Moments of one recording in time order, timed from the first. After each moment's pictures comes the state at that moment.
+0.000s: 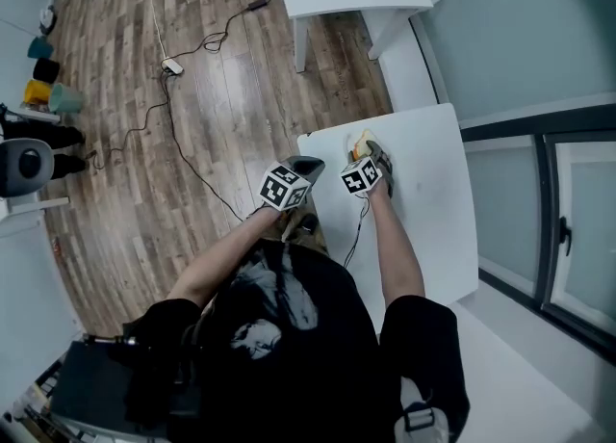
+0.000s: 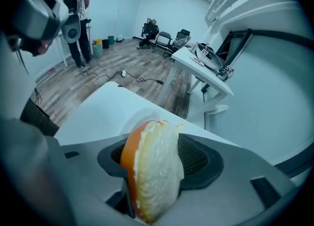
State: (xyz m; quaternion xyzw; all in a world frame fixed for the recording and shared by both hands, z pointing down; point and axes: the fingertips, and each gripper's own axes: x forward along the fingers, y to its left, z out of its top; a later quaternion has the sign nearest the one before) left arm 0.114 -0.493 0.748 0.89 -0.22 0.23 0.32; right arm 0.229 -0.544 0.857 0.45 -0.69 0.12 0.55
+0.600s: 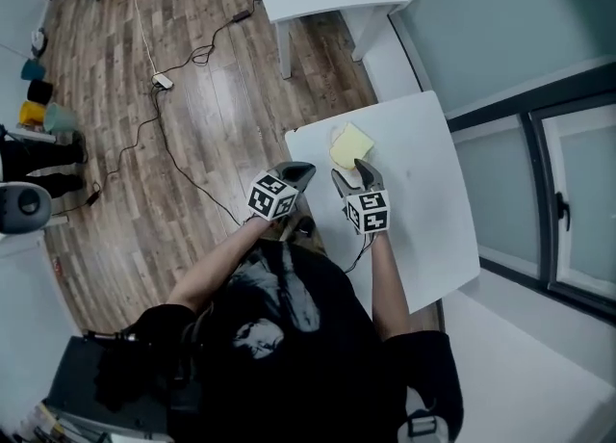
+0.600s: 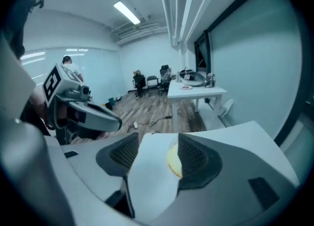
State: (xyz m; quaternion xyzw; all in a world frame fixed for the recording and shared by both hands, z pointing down) left arm 0.118 -0.444 0.718 0.91 -0.22 0.20 0.29; right arm 0.195 -0.448 0.720 0.51 -0.80 0.23 0.23
